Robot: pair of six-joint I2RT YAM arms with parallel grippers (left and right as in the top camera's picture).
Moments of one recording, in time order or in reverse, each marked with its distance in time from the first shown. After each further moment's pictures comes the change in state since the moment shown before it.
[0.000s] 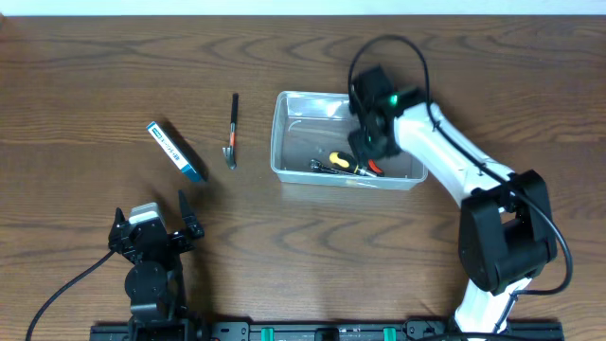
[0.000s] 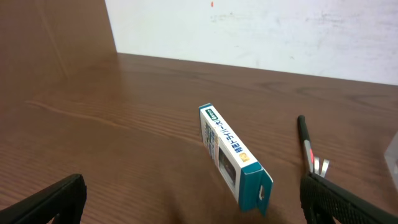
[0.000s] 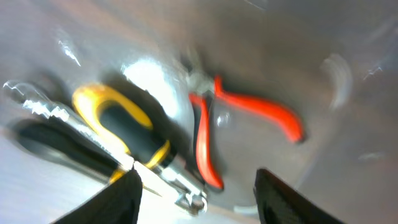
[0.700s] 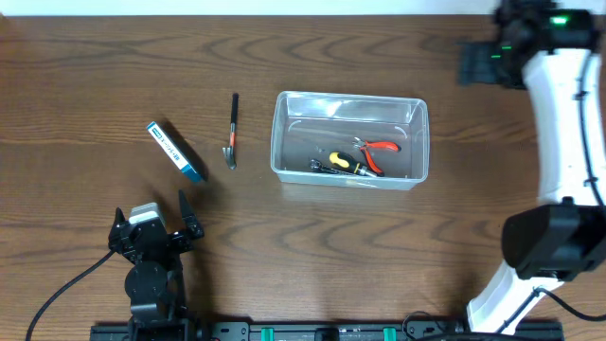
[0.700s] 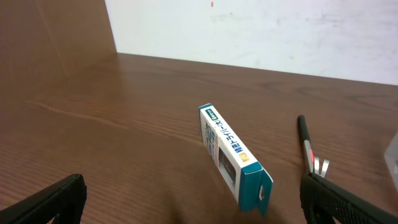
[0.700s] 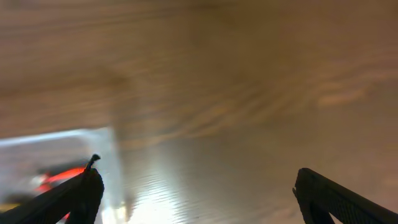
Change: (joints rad) left arm 0.000 0.000 0.000 0.000 0.000 0.000; right arm -0.494 0.000 0.536 -0.343 0.127 0.057
